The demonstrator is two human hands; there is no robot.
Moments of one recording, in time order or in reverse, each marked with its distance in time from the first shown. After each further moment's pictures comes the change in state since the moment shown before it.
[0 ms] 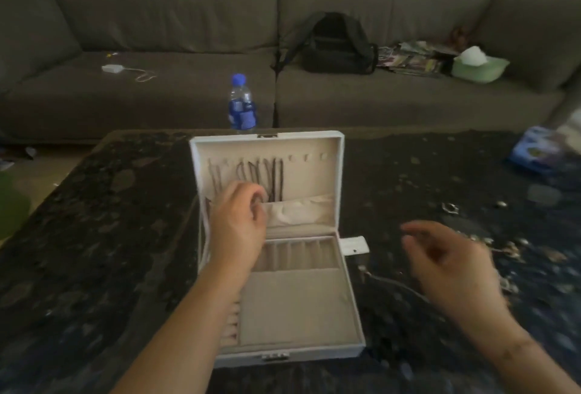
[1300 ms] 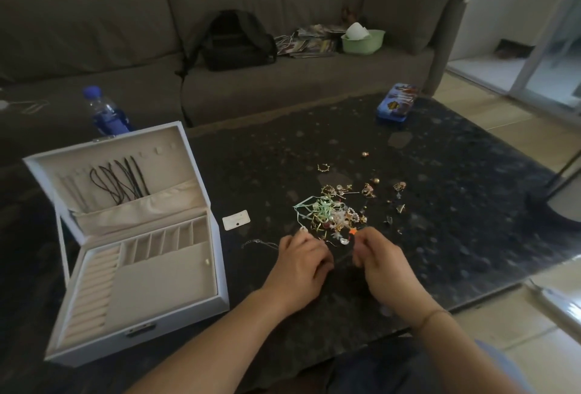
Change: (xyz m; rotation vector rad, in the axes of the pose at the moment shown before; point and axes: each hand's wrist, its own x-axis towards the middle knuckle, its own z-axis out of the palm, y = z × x) left_hand -0.160 0.180 0.147 -0.156 -0.735 0.552; right_hand -0.075 0.156 -0.070 0.289 -0.195 0.248
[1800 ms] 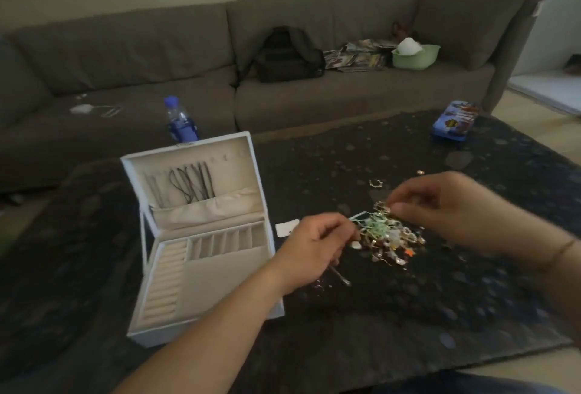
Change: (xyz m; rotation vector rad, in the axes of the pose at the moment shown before) left_hand -0.002 0.019 -0.130 -0.845 -0.014 -0.376; right_hand 0.044 -0.127 -0.071 -0.308 -0.300 -0.306
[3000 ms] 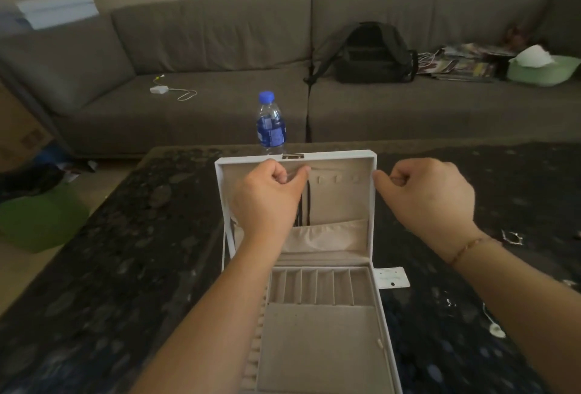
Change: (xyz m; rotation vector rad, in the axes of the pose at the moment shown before) left_hand 0.027 -0.045 -0.224 0.593 1.188 0.006; right_hand 0.204 -0.108 0.136 -0.208 0.513 0.015
